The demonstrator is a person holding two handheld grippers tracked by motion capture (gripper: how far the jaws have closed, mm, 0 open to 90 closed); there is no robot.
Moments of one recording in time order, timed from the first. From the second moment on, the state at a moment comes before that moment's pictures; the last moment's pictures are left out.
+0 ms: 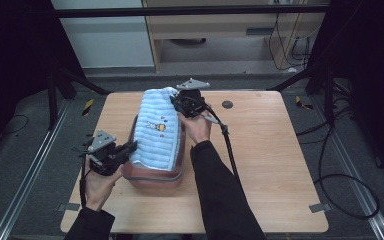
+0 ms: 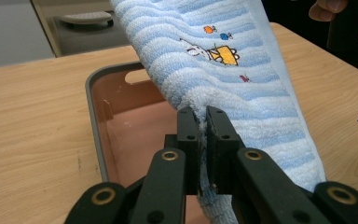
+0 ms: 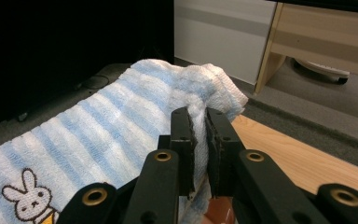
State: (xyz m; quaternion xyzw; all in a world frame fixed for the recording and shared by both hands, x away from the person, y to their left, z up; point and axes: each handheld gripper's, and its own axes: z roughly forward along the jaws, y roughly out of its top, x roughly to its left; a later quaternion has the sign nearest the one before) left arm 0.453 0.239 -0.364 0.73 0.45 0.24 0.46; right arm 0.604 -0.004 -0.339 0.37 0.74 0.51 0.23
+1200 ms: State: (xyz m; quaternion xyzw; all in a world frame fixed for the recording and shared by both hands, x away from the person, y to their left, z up) left arm 0.462 0.234 -0.416 0.76 0.47 0.23 0.40; right arm 0.619 0.008 -0.410 0.38 0.78 0.46 0.21
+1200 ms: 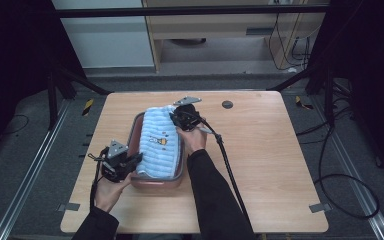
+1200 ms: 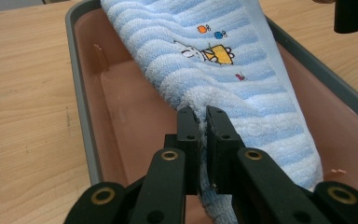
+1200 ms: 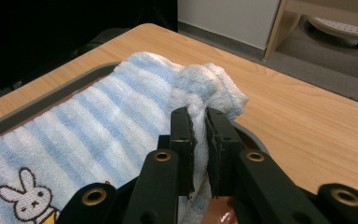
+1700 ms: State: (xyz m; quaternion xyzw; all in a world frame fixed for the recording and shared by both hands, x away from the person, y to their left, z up) left arm 0.461 0.236 -0.428 0.76 0.47 0.22 0.38; right arm 0.616 0.013 -0.429 0.38 0.79 0.43 0.19
